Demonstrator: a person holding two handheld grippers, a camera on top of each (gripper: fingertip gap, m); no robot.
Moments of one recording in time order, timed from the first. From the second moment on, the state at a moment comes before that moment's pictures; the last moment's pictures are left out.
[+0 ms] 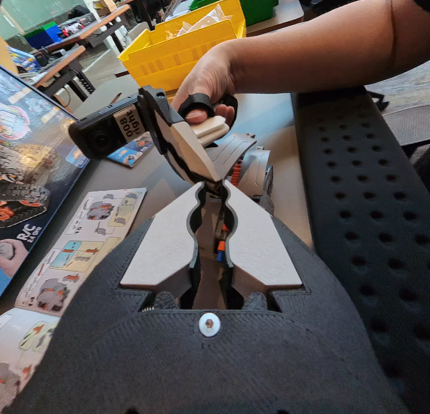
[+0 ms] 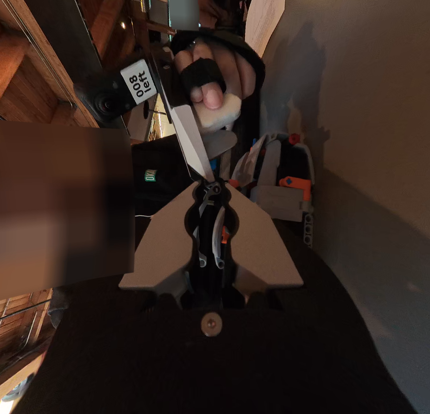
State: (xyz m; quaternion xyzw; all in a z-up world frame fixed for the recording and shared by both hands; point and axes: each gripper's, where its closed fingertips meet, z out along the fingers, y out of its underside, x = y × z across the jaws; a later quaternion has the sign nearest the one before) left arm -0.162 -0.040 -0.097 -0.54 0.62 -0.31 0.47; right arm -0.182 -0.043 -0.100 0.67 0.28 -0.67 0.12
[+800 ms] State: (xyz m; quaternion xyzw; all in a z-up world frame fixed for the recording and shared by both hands) left arm -0.209 0.000 -0.028 -0.57 0.36 -0.54 0.51; right arm -0.172 0.002 -0.010 0.50 0.46 -0.53 -0.50
